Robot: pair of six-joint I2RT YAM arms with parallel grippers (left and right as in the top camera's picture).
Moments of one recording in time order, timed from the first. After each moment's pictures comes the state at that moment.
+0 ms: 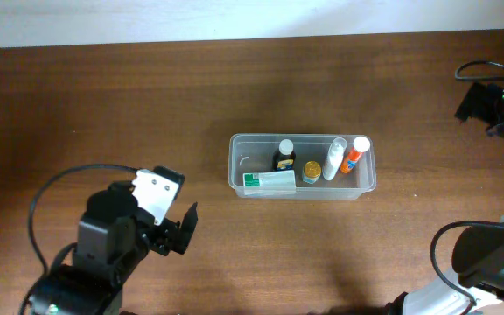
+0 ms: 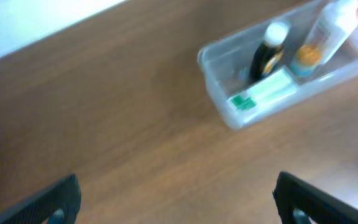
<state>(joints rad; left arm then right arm) -0.35 0.75 0.96 -0.89 -0.02 0.16 -0.41 1.84 2.03 -1.51 0.10 0.19</state>
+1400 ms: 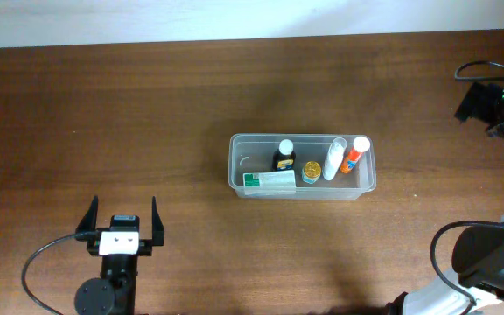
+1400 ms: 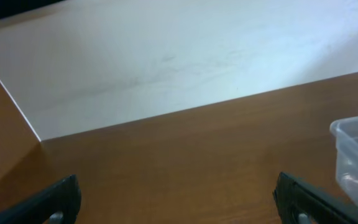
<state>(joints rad) 0.04 0.02 0.12 -0.12 0.02 0.23 -0.41 1.84 2.03 -1.51 0.10 0.19</state>
